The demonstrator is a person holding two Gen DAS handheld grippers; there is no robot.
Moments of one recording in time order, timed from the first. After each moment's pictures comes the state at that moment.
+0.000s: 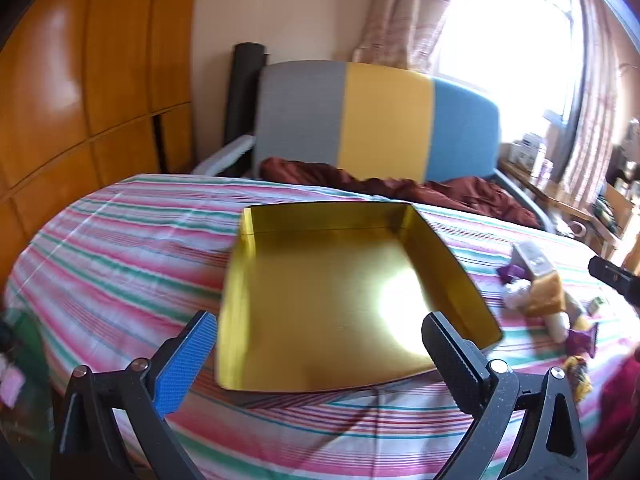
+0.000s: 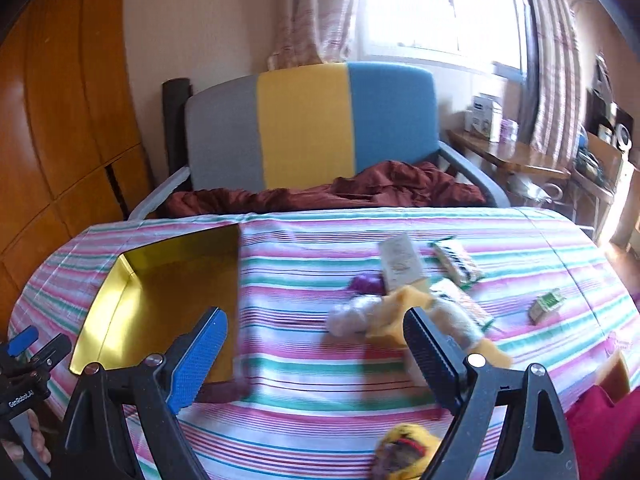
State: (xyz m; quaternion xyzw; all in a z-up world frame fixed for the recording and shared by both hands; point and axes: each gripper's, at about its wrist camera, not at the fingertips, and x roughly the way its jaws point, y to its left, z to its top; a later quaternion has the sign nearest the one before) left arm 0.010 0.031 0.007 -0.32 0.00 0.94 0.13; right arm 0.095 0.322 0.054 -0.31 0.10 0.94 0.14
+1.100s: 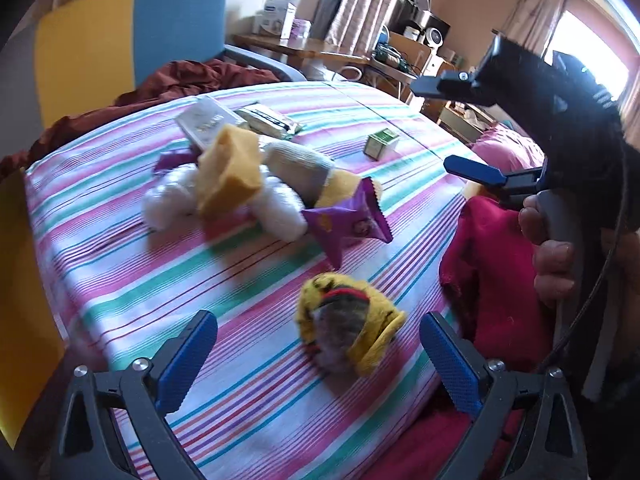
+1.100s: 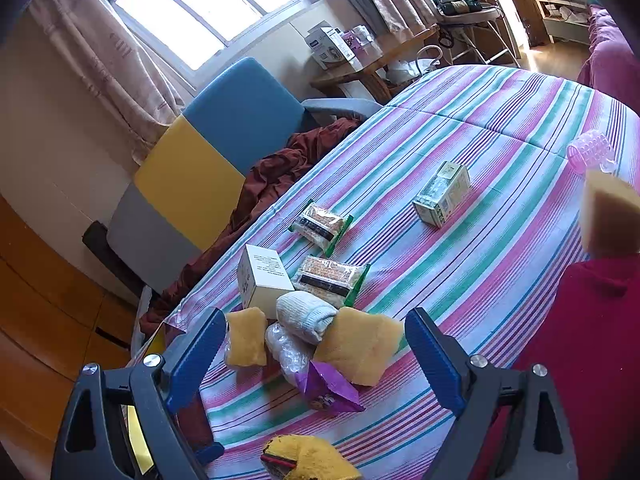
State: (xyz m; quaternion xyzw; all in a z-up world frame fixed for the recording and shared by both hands) left arm 0.064 0.306 -0.056 -0.43 0.14 0.73 0.52; right arm 0.185 0.498 -0.001 -0.24 0.42 0.85 0.23
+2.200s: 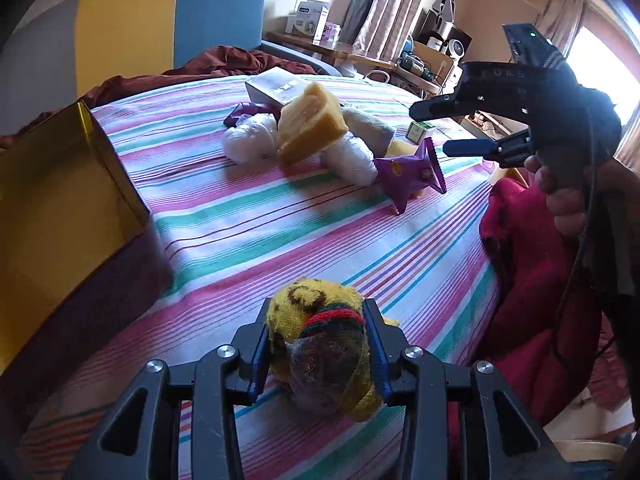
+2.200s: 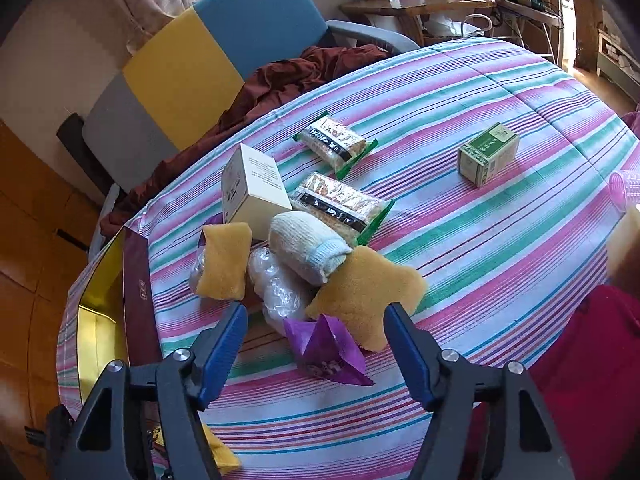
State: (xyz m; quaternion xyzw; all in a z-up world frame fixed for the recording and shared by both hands) left arm 0.051 0.228 -0.091 -0.43 0.12 0.75 0.48; right arm 0.119 0.474 -0.024 -0.42 0.33 0.83 0.19
